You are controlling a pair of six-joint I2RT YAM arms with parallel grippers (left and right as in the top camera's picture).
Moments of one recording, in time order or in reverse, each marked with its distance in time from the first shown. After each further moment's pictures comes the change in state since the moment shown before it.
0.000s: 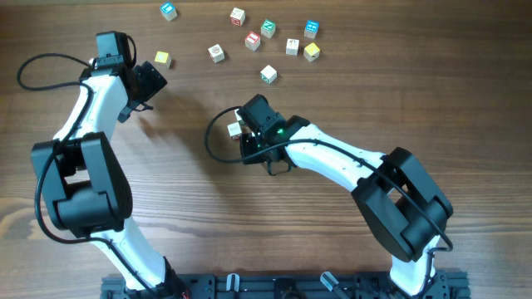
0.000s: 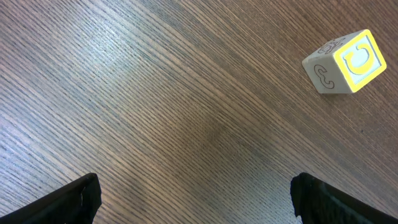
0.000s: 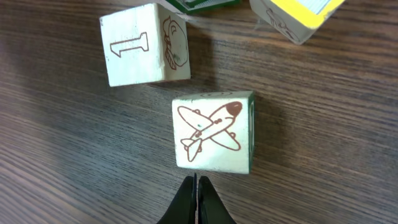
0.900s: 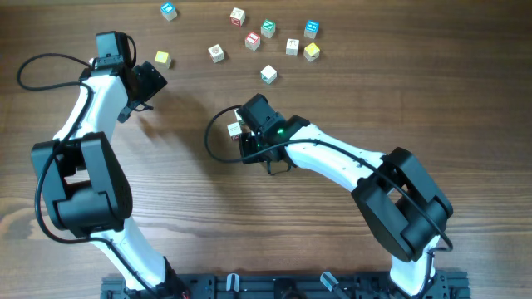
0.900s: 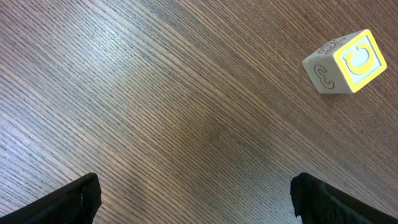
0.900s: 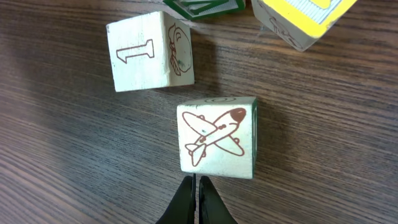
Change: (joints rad) left arm 0.000 0.000 0.000 0.000 0.000 0.000; right arm 0.000 0.000 0.000 0.010 0.001 0.003
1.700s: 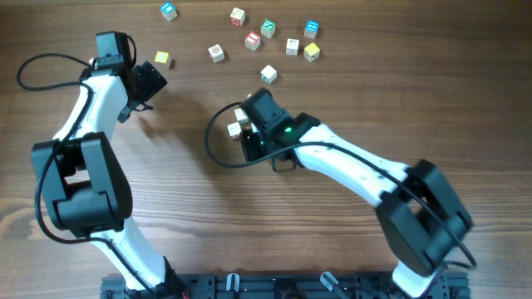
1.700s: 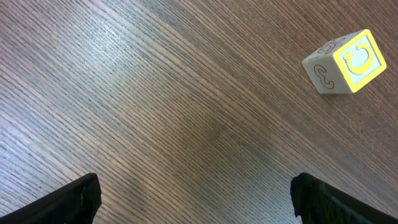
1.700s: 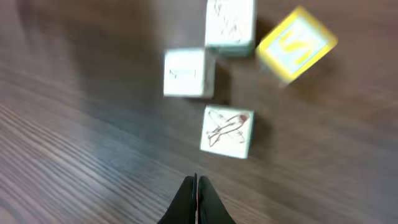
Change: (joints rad) left arm 0.000 0.000 0.000 0.000 0.000 0.000; right arm -0.010 -0.128 0.001 -0.047 0.040 -0.146
